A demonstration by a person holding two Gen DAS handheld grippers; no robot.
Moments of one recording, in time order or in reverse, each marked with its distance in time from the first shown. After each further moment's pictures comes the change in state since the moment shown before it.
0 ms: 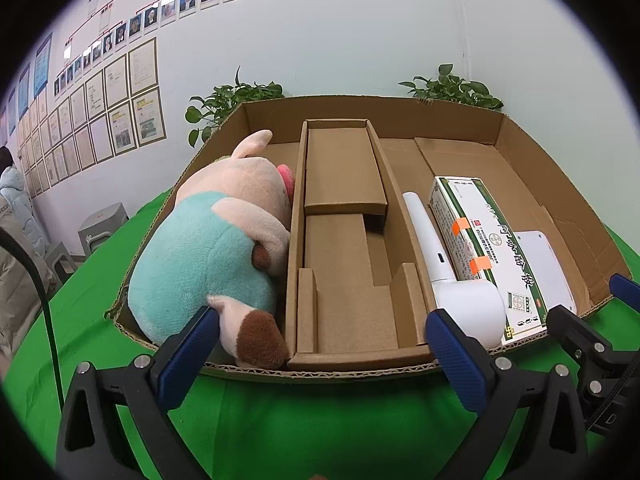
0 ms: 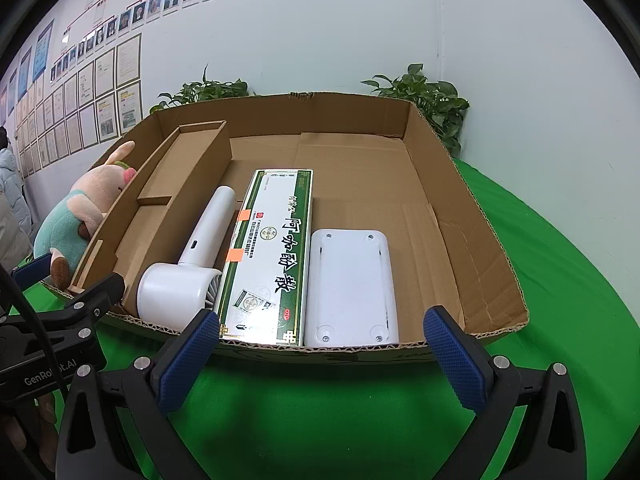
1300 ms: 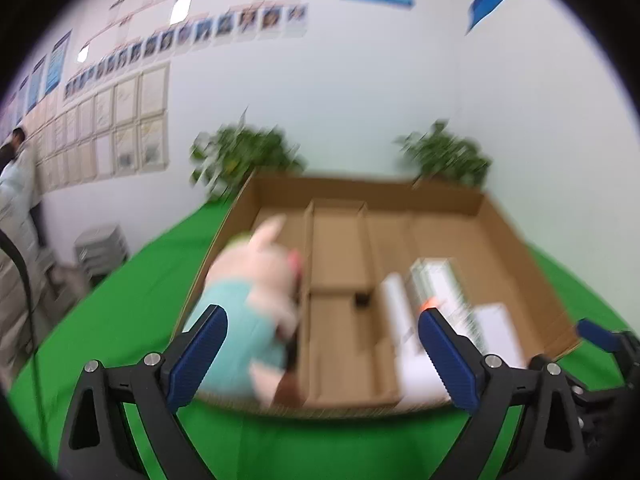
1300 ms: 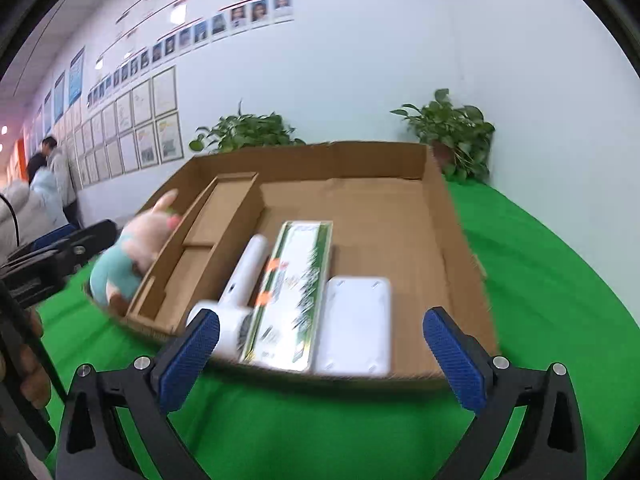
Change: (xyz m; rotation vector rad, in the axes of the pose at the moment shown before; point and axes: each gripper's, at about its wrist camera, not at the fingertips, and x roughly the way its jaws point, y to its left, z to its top) left arm -0.060 0.021 0.035 -0.088 -0.113 -0.041; right arm -0.045 -0.031 0.020 -0.017 -0.099 0.155
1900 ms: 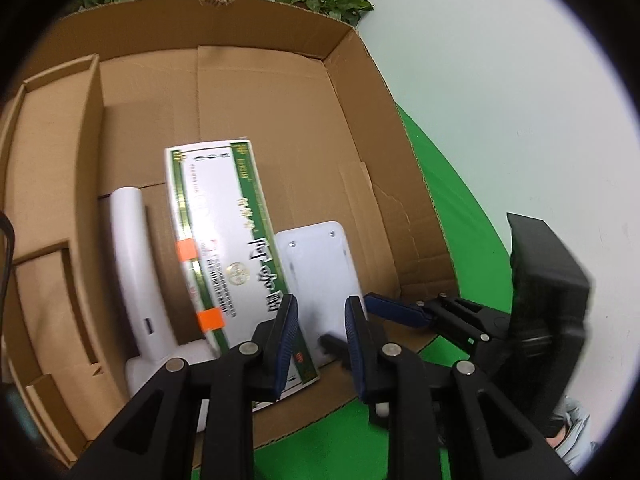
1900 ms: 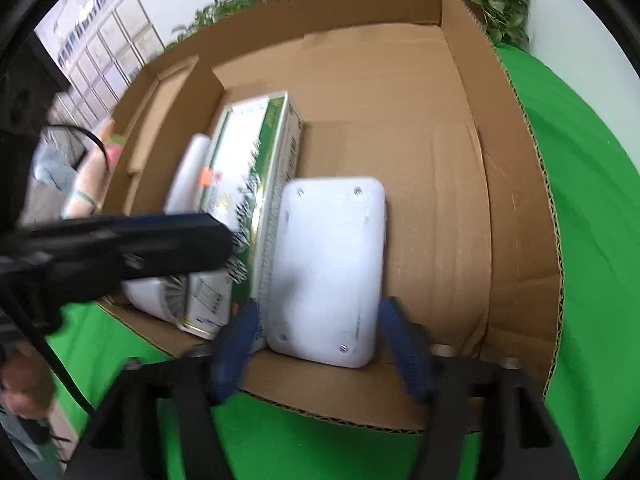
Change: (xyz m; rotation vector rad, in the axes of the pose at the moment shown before) left arm 0.134 -0.106 0.034 0.059 0.659 -0.622; right arm 0.116 -0.057 0.010 0.095 0.552 0.134
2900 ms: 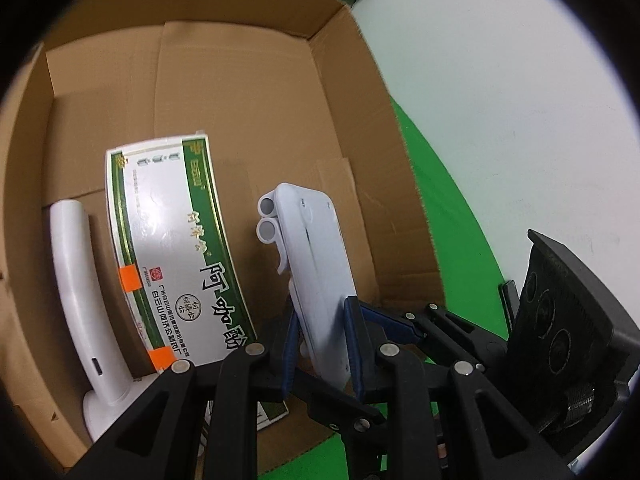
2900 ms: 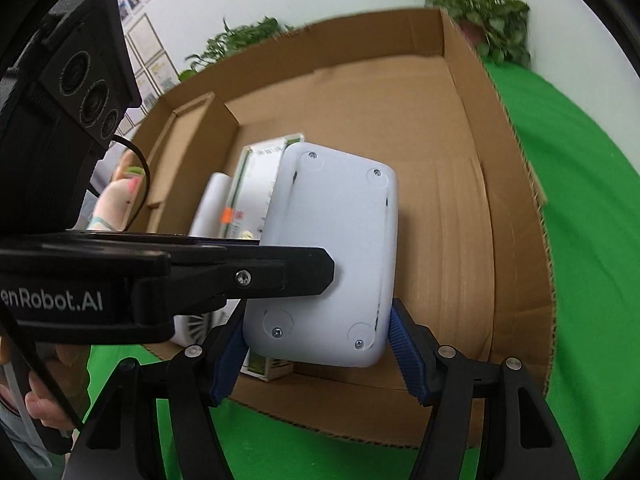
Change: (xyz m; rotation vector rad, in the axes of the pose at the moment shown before) left arm 0.043 -0.003 0.036 -0.045 0.088 -0.084; right arm 0.005 -0.009 0.017 0.043 -0.098 0.092
